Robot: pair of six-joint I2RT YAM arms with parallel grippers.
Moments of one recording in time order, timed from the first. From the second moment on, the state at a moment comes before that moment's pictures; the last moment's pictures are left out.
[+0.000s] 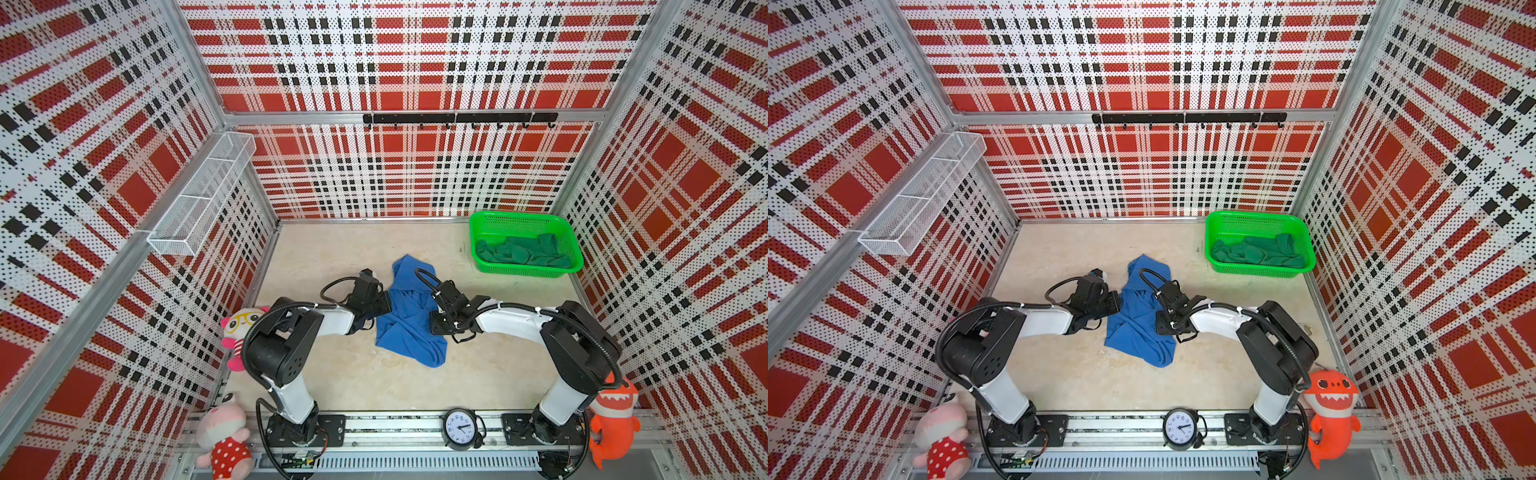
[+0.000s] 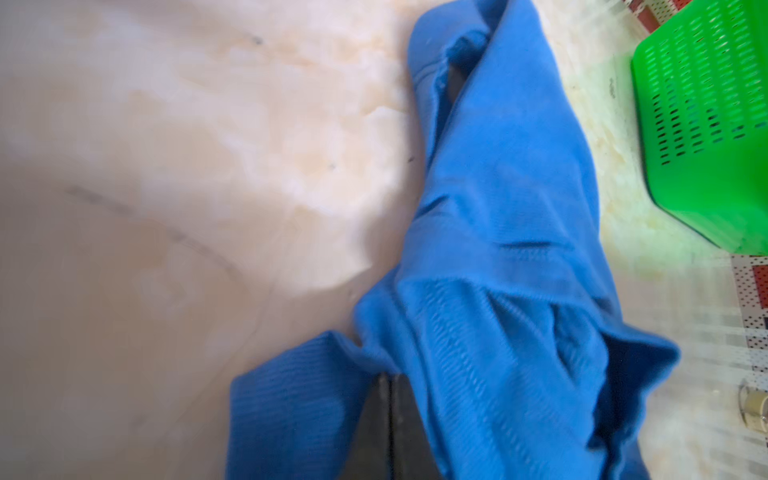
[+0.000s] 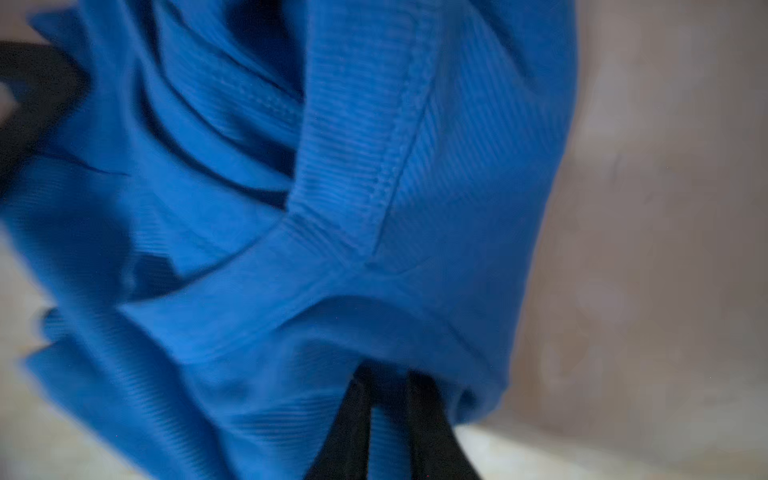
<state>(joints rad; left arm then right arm) -0.45 1.70 0.68 0.27 0.10 -0.69 0.70 1.74 0.96 -0.34 -0.01 0.64</state>
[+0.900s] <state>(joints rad) -0.60 1.25 0.47 0.31 0.05 -1.02 0.58 1.52 1.07 -0.49 -0.10 0.38</state>
